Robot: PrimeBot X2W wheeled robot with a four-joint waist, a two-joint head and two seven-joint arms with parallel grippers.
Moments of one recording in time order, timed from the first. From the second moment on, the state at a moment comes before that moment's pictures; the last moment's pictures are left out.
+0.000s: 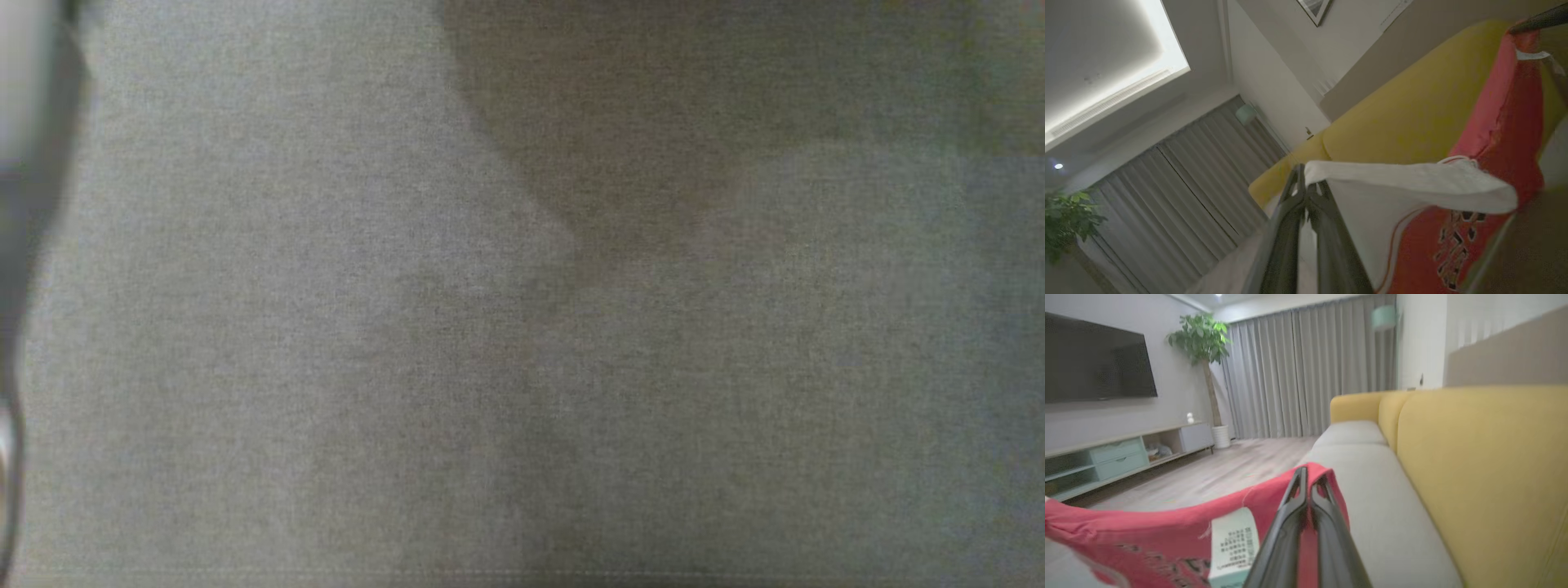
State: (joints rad) left arm -1.36 0.40 -0.58 0.43 -0.10 -0.09 -0.26; right arm -1.18 -0.71 0.47 0.50 0.86 0.12 -0.14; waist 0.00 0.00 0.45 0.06
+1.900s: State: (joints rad) left arm -0.96 0.50 -0.89 0.44 -0.36 -0.13 -0.09; right arm -0.59 -0.66 0.51 0.46 0.87 0.12 -0.09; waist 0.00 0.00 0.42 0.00
